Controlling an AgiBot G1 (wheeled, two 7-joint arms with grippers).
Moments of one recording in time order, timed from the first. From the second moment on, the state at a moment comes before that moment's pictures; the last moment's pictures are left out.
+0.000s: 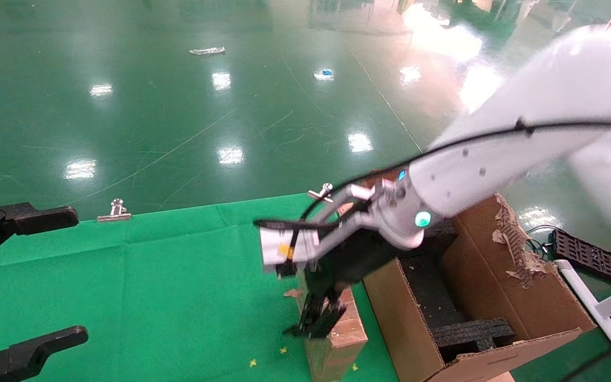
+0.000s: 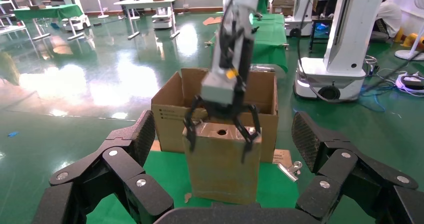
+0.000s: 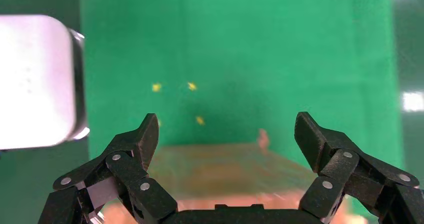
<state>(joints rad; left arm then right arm) -1.08 0.61 0.28 -1.28 0.73 1.49 -0.19 1.77 -0.85 -0.99 1.36 -1.48 -1.58 0.62</state>
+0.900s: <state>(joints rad) -1.08 0.61 0.28 -1.28 0.73 1.49 -0.18 2.20 -0.96 -1.61 1.35 -1.49 -1.54 0.93</state>
